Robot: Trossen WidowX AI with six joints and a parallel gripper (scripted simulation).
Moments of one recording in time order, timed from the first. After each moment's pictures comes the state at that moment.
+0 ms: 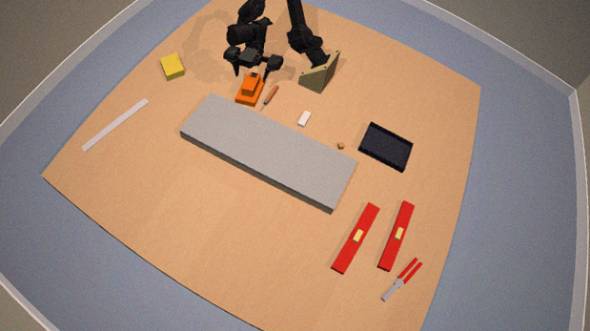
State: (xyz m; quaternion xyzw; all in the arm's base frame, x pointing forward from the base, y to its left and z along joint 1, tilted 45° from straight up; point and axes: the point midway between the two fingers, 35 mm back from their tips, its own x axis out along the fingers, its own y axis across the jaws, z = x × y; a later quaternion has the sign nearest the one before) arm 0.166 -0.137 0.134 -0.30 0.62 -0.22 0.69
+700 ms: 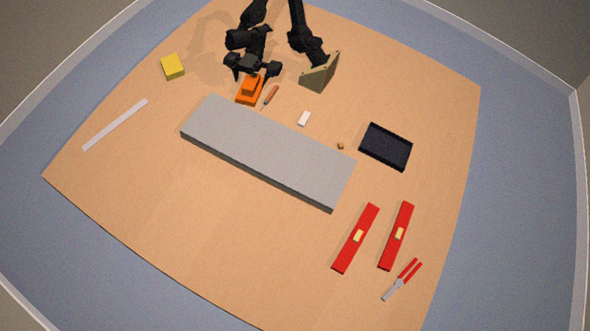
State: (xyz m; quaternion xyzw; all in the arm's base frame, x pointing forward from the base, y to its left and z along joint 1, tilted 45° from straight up) arm 0.165 -0.155 0.117 -0.31 0.62 -0.22 0.69
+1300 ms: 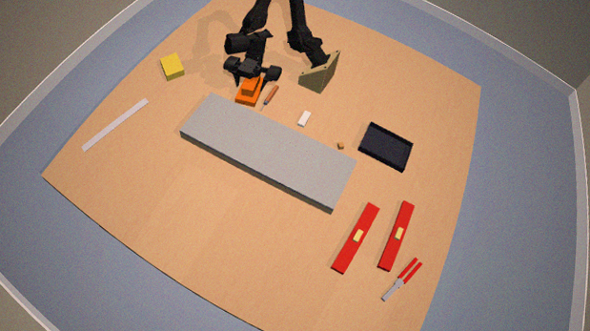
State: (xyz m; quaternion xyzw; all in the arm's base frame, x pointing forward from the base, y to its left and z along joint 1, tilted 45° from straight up) arm 0.160 -0.172 0.100 -0.31 0.62 -0.22 0.69
